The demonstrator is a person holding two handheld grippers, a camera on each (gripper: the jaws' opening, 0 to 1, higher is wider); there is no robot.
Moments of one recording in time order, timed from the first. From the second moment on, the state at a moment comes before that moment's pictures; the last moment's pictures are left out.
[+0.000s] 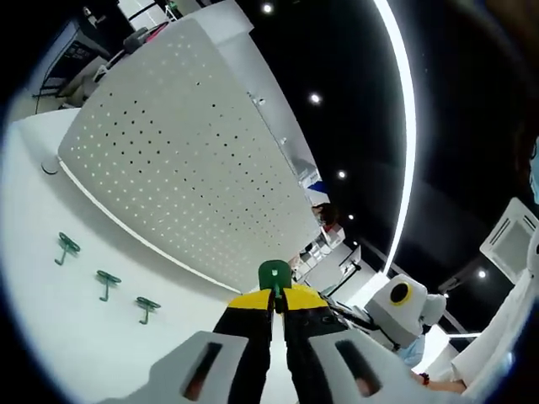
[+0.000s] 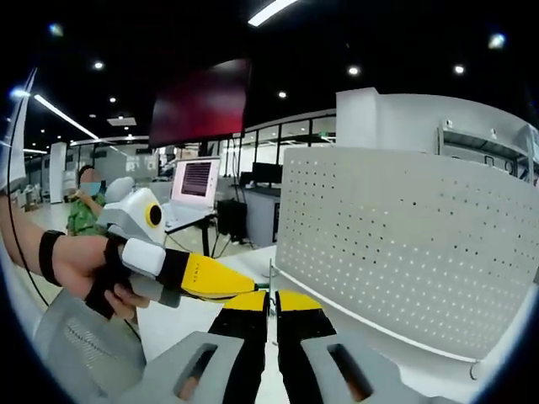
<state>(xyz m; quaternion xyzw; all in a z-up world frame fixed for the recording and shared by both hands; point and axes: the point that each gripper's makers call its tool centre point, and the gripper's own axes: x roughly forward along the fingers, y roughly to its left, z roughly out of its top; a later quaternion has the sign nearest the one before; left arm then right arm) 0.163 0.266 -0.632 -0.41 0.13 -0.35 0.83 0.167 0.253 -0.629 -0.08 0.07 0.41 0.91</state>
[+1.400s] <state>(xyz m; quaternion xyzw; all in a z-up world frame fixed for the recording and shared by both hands) 0.163 0.271 -0.633 -0.36 0.15 -0.35 0.85 0.164 0.255 -0.641 -0.13 0.08 0.44 0.88</state>
